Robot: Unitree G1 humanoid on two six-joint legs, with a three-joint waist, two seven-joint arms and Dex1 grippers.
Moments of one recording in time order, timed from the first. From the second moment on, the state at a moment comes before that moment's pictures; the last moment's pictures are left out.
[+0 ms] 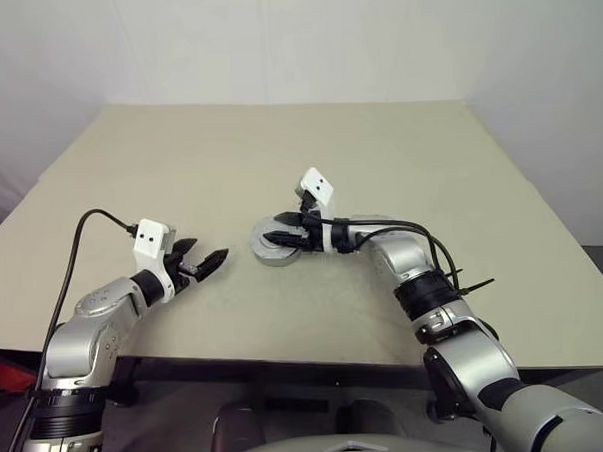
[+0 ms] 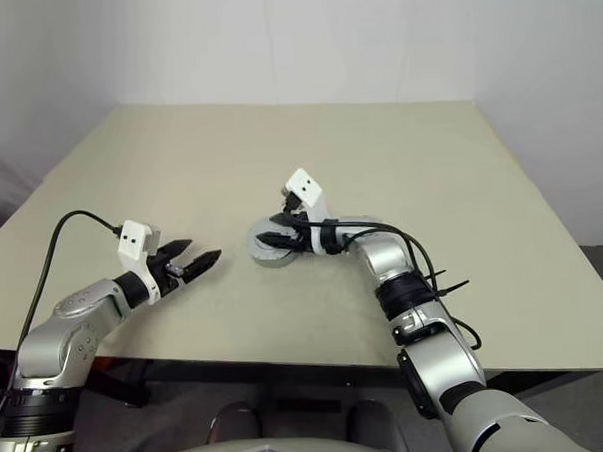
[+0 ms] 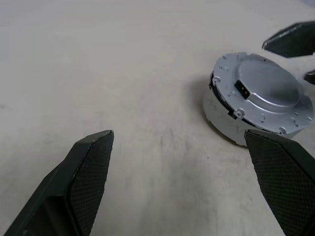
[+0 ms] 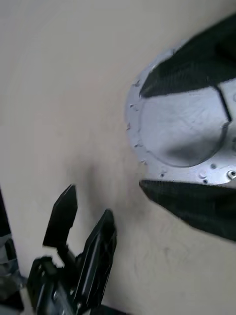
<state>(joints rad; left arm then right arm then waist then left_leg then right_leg) -0.11 0.51 0.17 -0.13 -0.48 0.60 -0.60 -0.69 -0.13 0.22 0.47 0.17 0.31 0.92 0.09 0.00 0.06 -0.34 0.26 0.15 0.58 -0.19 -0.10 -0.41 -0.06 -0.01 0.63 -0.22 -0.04</state>
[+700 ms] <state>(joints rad) -0.11 0.53 0.17 -0.13 -0.48 0.60 -0.60 -0.72 -0.10 0.24 0.70 0.09 0.09 0.91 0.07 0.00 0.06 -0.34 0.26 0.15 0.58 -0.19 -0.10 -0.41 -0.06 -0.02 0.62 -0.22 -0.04</state>
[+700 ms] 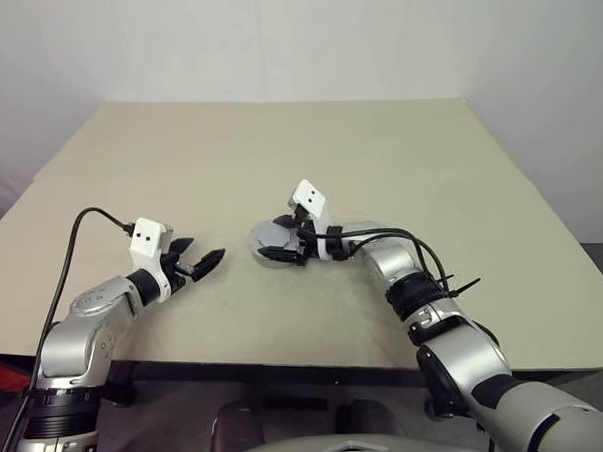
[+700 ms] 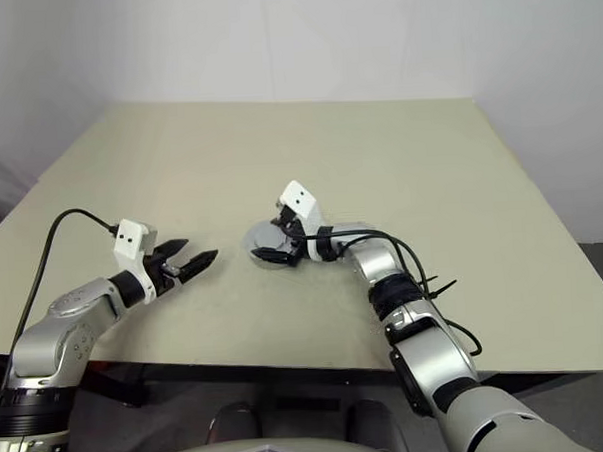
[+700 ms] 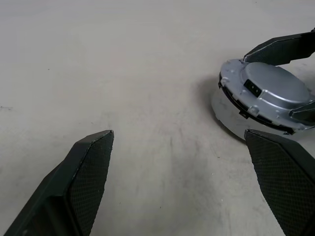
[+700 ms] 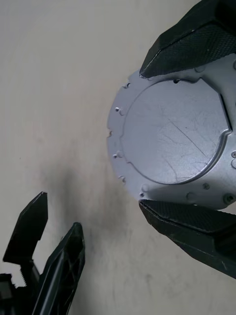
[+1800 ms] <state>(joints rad) -0.10 0.54 0.18 -0.13 -0.48 0.60 -0.60 -0.74 -0.13 0.24 0.73 0.05 0.02 0.95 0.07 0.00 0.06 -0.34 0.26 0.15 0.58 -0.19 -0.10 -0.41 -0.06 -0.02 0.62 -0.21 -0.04</state>
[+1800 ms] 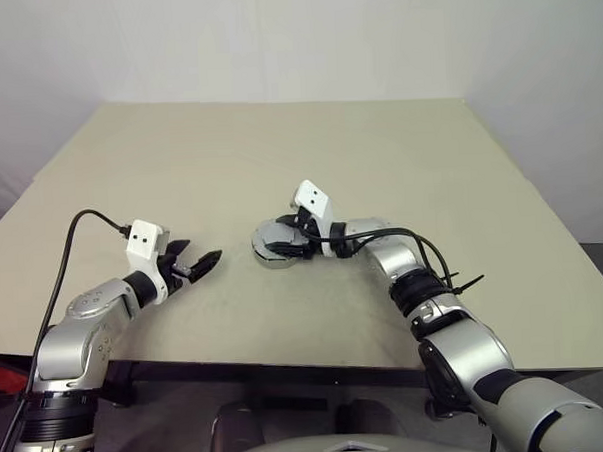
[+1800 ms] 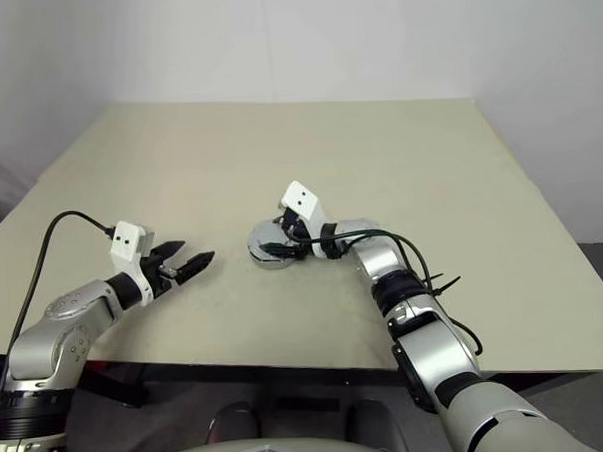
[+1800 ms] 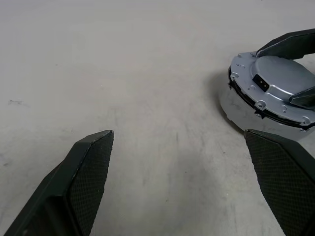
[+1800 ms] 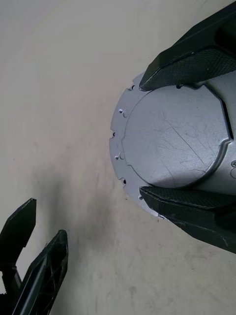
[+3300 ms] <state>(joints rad) -0.09 0.53 0.18 -0.13 -0.49 0.60 -0.58 -0.78 -0.16 0.30 0.74 -0.04 0.10 0.98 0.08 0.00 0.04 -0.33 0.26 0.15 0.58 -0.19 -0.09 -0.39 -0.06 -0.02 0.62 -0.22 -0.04</state>
